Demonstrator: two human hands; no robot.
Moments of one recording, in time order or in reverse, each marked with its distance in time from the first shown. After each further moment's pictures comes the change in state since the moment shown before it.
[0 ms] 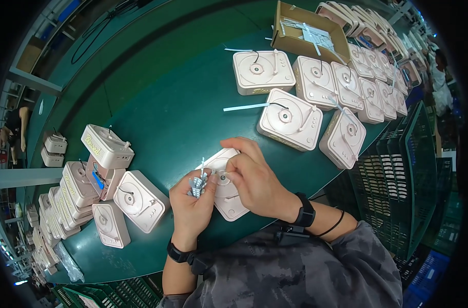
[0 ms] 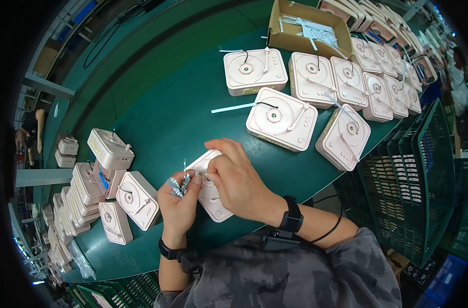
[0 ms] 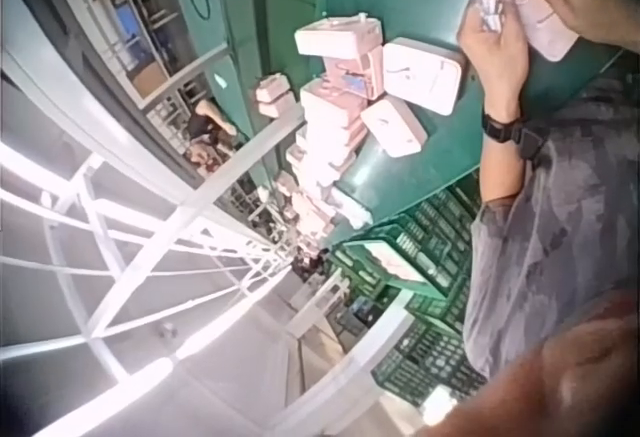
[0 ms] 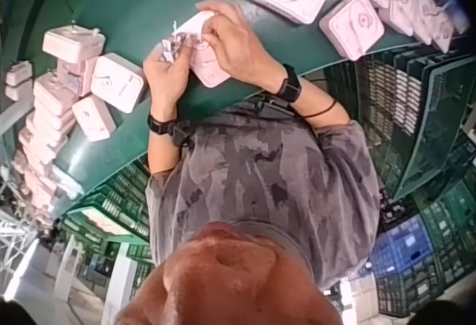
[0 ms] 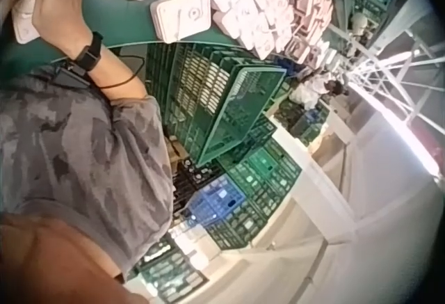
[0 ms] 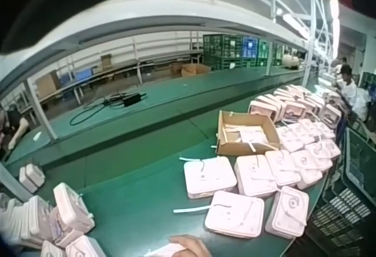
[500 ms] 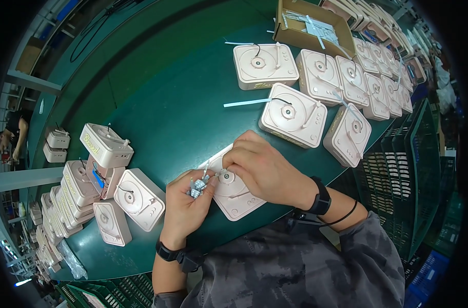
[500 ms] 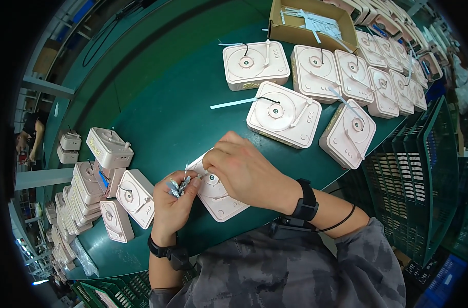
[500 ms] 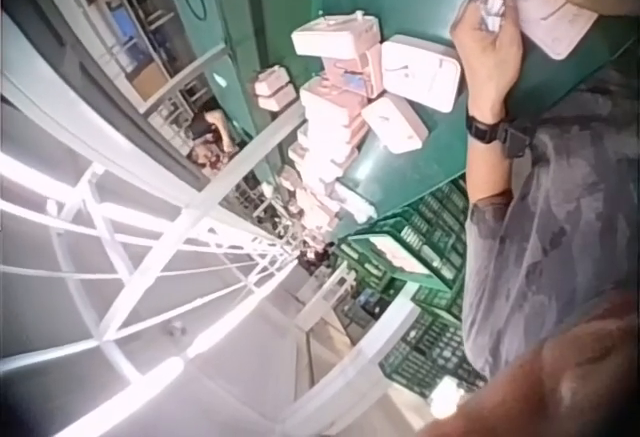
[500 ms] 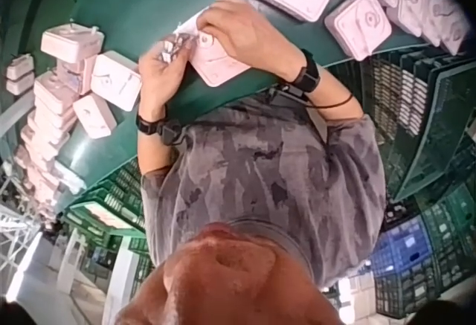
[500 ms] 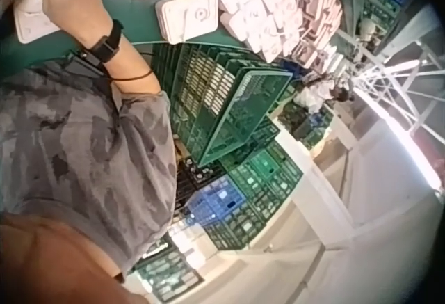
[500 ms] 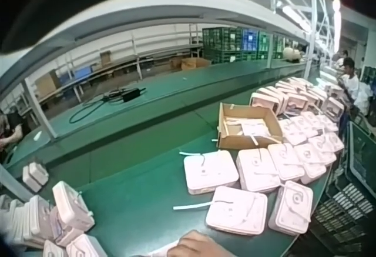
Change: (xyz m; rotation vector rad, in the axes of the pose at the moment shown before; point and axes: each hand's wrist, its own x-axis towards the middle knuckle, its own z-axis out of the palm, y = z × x) left_hand 0.006 0.017 -0.016 0.215 -0.170 0.105; right_hand 0.020 0.006 -0.027 -0.053 -0.229 -0.084
